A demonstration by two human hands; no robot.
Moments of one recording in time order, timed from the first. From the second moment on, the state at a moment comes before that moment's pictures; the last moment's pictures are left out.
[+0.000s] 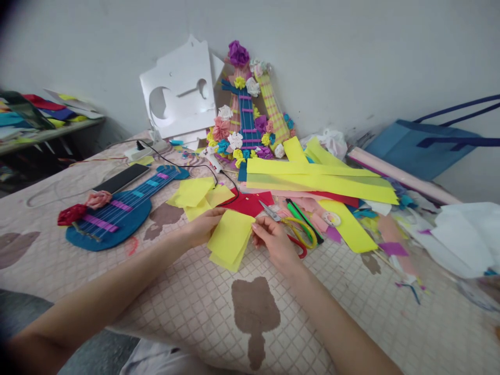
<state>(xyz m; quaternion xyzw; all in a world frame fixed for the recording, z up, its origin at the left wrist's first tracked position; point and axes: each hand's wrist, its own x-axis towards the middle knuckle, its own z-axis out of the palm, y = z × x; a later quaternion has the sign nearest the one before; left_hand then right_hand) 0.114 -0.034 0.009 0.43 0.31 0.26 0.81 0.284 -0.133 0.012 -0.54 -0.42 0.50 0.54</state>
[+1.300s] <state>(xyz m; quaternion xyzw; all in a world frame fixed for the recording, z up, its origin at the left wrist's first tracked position) 0.113 -0.039 0.013 0.60 0.35 0.26 0.66 0.283 -0.130 0.010 -0.57 -0.46 0.43 0.52</state>
